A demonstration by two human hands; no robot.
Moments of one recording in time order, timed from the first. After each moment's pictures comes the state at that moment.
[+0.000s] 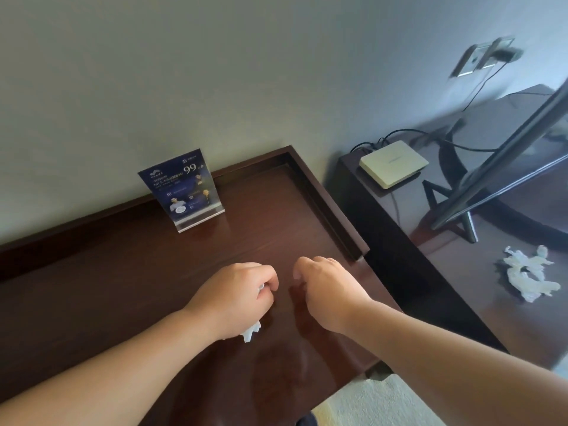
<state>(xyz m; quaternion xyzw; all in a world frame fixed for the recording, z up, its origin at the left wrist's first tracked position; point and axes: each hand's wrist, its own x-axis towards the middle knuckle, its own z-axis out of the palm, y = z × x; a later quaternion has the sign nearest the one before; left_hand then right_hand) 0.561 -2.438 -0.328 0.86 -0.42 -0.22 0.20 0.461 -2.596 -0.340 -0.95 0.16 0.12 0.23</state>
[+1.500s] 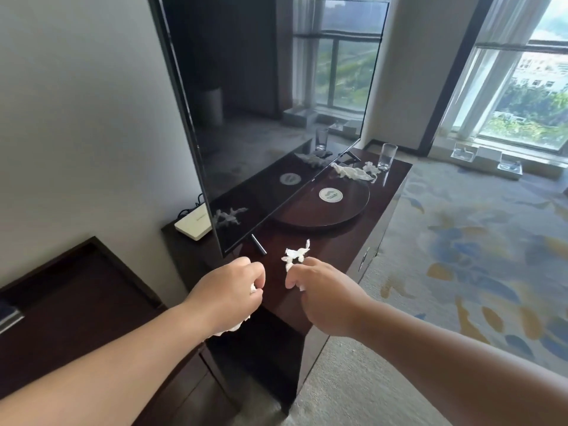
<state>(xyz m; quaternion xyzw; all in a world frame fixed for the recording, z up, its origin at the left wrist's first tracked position) 0.298 -2.678 -0.227 0.77 -0.61 -0.12 0.12 0.118 -2.766 -0.211 -0.92 0.32 -0.04 0.23</state>
